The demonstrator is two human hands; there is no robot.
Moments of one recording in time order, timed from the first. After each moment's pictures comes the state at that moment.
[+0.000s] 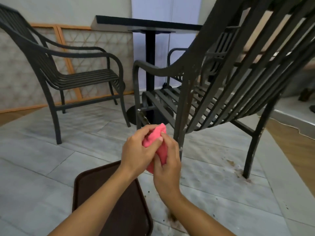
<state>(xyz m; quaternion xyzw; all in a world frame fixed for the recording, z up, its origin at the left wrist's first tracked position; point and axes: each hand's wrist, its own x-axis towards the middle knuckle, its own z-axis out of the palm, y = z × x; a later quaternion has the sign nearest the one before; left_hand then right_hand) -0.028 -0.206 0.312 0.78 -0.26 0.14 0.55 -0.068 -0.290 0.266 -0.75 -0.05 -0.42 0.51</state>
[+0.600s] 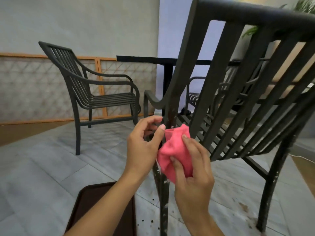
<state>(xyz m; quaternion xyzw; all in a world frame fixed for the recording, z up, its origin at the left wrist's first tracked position) -0.051 -0.297 0.405 0.68 -0.19 0.29 0.65 -0.094 -0.399 0.356 -0.71 -0.13 -0.52 0.46</state>
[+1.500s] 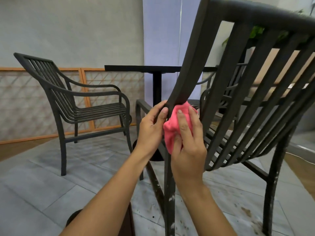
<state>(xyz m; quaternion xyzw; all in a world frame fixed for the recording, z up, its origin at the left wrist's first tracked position) 0.032 -0.306 0.437 0.63 -0.31 0.20 0.69 -0.018 -0.379 0.400 -0.72 -0.08 -0.61 0.31</state>
